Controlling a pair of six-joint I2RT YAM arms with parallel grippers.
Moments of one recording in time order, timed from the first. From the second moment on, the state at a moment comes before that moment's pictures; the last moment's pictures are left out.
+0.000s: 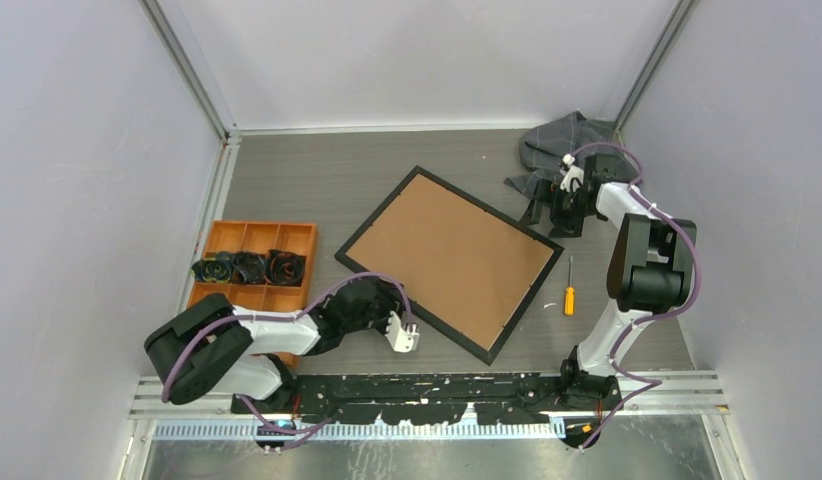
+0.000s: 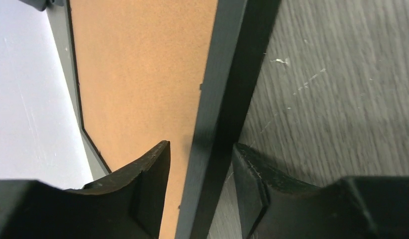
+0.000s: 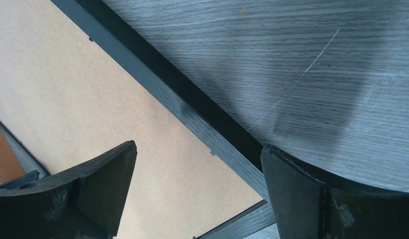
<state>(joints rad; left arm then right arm) -0.89 1.33 0.29 0.49 0.14 1.23 -0.16 1.82 1.22 -0.56 -0.49 0.08</state>
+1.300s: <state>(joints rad) -0.76 1.40 0.40 0.54 -0.05 1.05 -0.17 1.83 1.24 -0.62 -0.48 0.04</state>
